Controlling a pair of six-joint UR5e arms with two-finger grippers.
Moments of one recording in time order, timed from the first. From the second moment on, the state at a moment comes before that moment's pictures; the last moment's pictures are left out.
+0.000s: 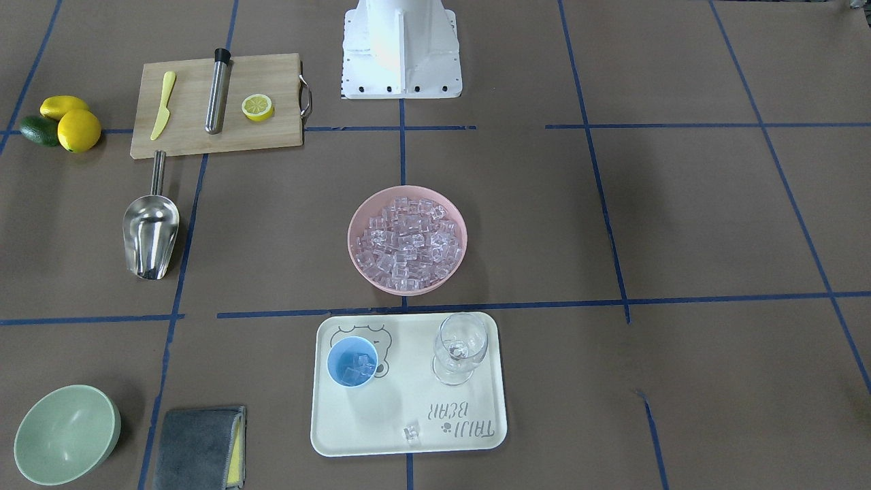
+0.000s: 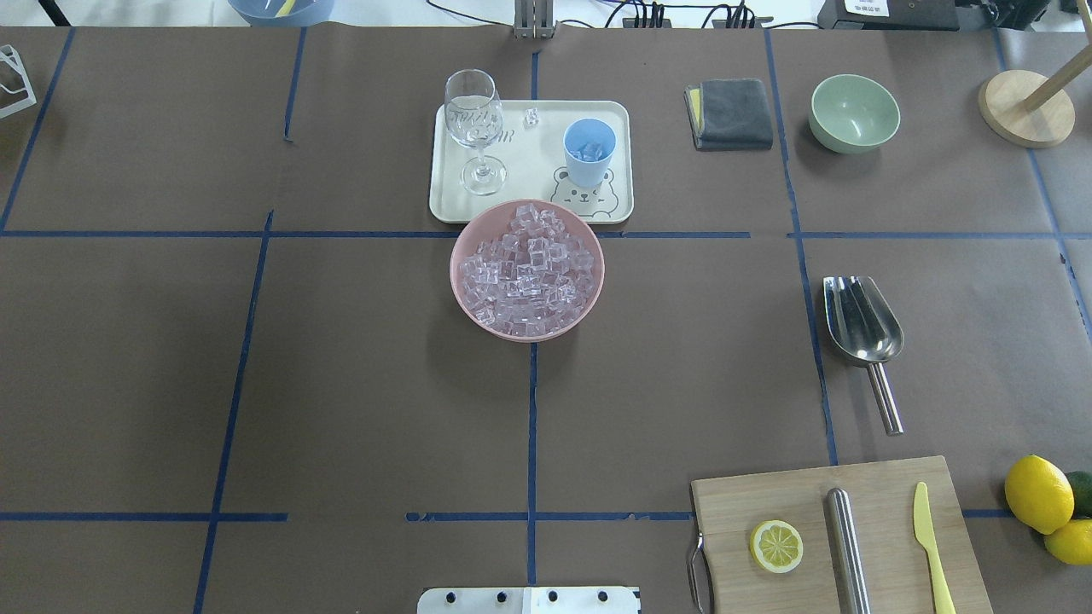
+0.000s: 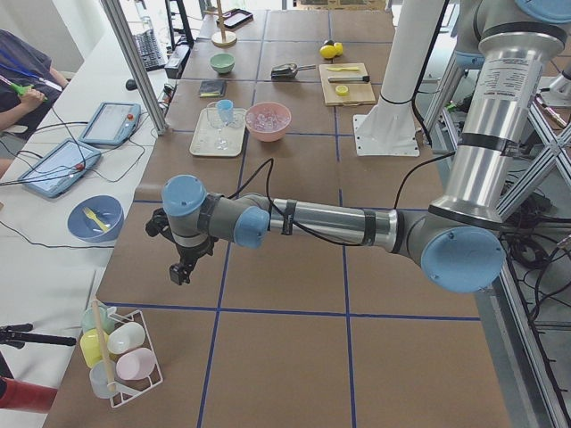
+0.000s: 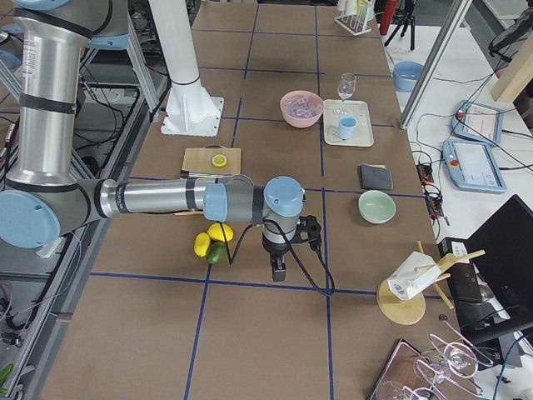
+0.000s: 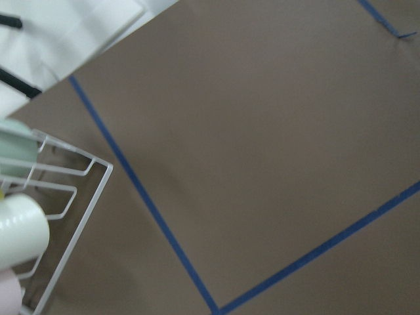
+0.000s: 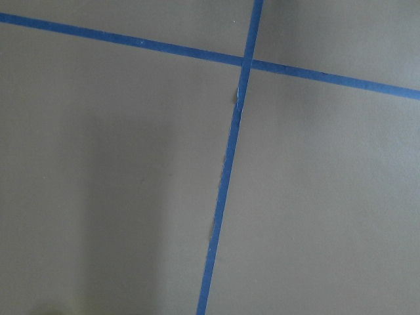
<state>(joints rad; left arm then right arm) -1.55 -1.75 -1.46 -1.72 -2.36 0.26 1.54 -1.72 1.83 -1.68 2.31 -0.15</state>
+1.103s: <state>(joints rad) -1.60 -1.58 -1.59 -1.61 -2.41 0.18 1.54 -1.72 1.83 -1.68 2.31 -0.15</state>
